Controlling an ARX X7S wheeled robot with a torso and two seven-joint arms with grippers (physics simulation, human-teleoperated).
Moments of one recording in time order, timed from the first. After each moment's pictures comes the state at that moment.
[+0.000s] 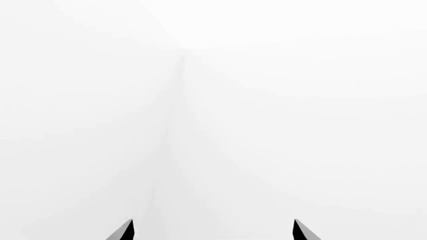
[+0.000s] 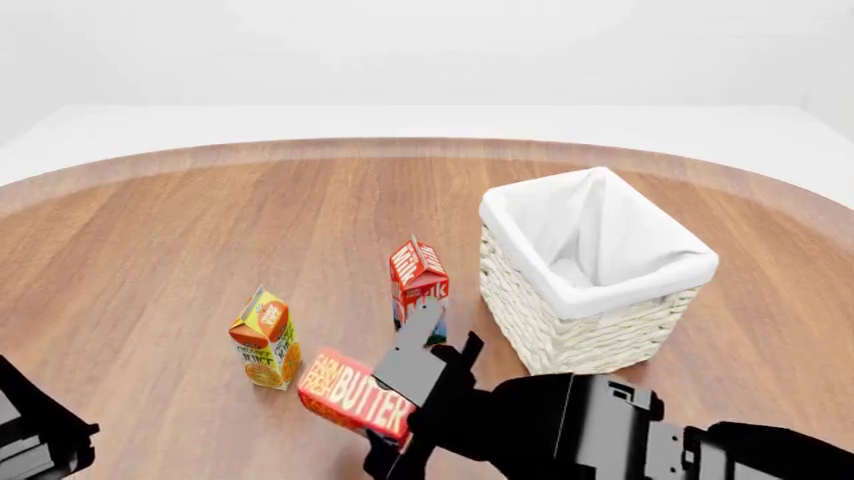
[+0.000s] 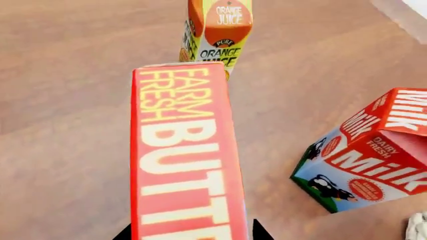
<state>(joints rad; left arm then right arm) 0.42 -0.46 -0.13 0.46 -0.30 0.53 -0.59 1.03 0.43 -1.34 -0.09 0.96 0.73 0.19</state>
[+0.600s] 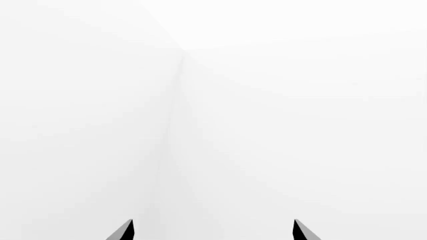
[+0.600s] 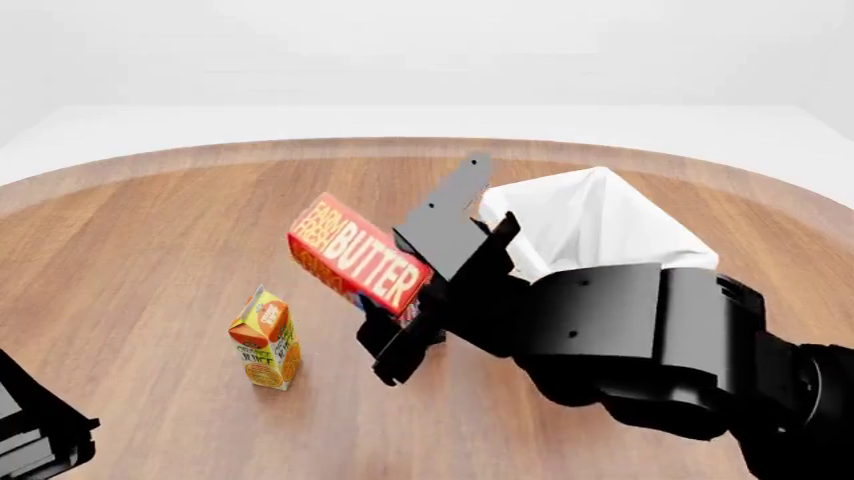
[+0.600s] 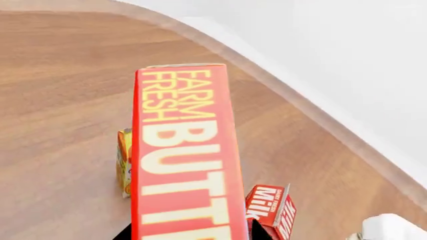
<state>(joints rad) 0.41 -0.46 -0.13 0.47 -0.31 0.52 -0.59 1.25 0.51 -1.09 -0.27 1.21 0.84 0.37</state>
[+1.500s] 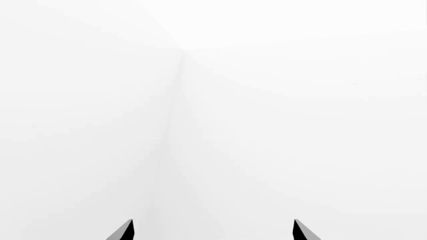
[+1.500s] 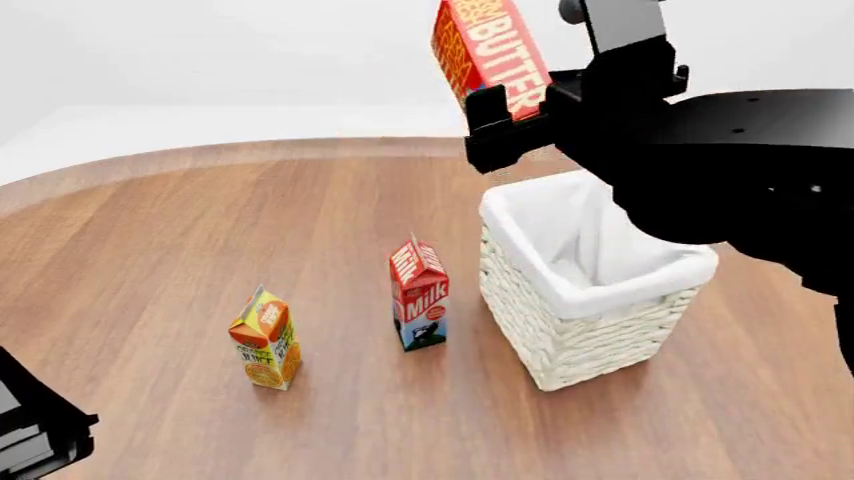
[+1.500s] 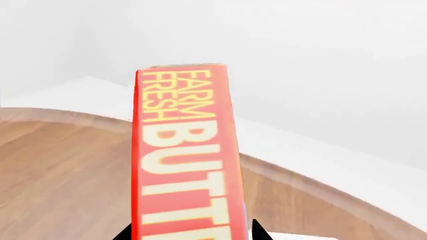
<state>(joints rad) 0.40 -0.47 -0.14 0.47 -0.31 0.51 -0.59 1.48 0.57 -0.83 -0.03 1.43 0.89 0.63</state>
